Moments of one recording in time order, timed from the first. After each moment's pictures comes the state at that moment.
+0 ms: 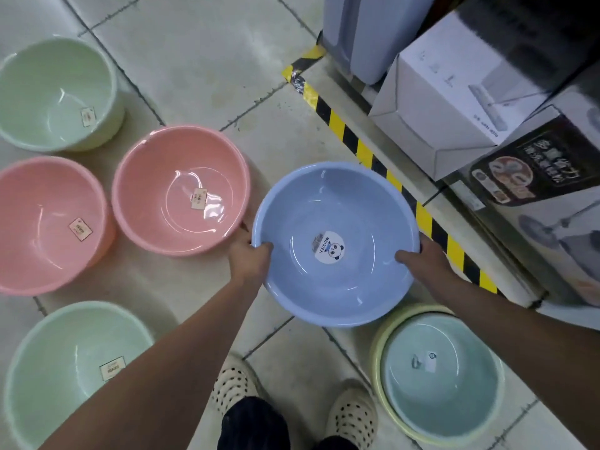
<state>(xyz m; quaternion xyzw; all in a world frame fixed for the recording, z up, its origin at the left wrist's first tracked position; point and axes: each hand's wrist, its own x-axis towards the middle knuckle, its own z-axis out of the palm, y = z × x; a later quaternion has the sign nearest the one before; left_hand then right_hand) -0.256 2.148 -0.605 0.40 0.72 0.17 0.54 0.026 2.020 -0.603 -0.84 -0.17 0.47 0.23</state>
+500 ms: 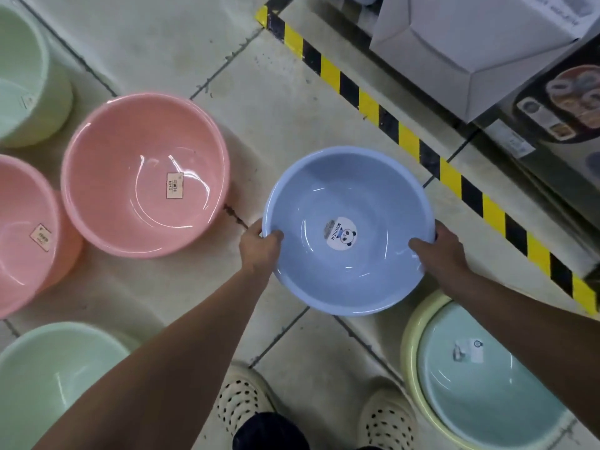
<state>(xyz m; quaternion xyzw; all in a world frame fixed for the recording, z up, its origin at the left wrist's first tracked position) -0.238 2.147 -0.735 0.41 0.73 0.12 0.54 0.012 1.992 -0.722 -0.87 -0.10 0.41 0.24</state>
